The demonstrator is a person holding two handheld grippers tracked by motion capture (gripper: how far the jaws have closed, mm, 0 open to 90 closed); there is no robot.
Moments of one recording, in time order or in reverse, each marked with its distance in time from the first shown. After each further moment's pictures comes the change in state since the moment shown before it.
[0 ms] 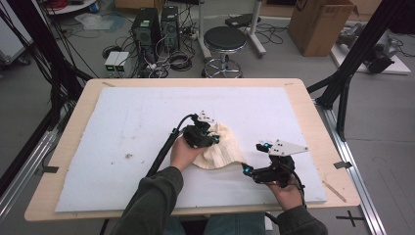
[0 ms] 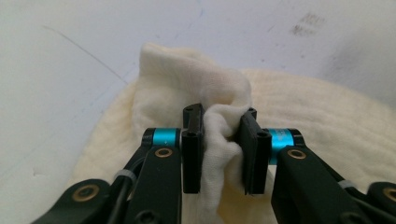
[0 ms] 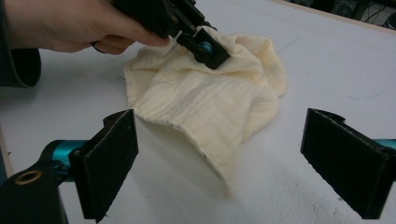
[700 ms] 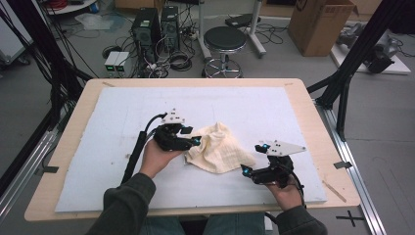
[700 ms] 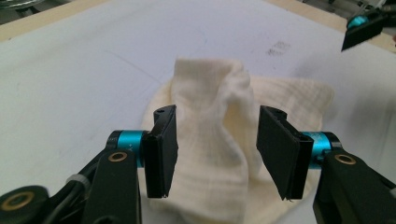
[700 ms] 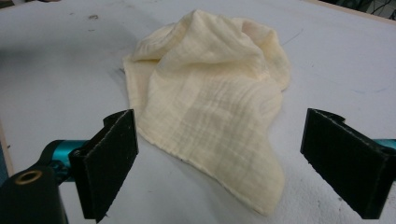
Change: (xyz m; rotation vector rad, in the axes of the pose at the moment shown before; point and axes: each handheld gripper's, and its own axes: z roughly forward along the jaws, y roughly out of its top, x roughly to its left) left arm 0.009 -0.031 -0.100 -0.157 -0.002 0.016; right arm 0.001 -0.001 0.003 0.030 0.008 0.002
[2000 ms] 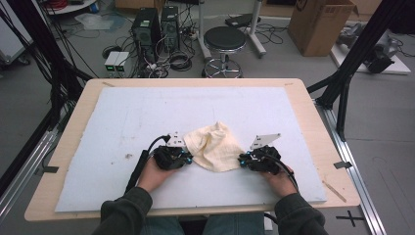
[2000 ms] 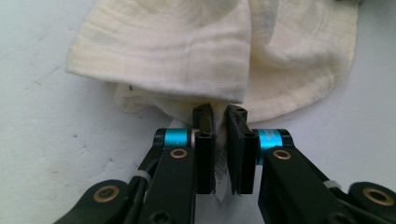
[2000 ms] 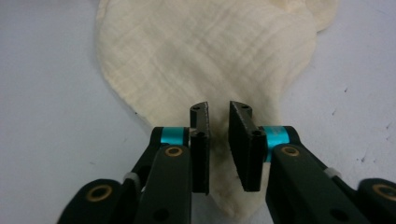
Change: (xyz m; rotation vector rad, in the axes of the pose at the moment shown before) left arm -0.006 -0.055 0.027 0.173 0.007 0.086; right arm -0.030 -0.004 0.052 0.282 0.100 -0.088
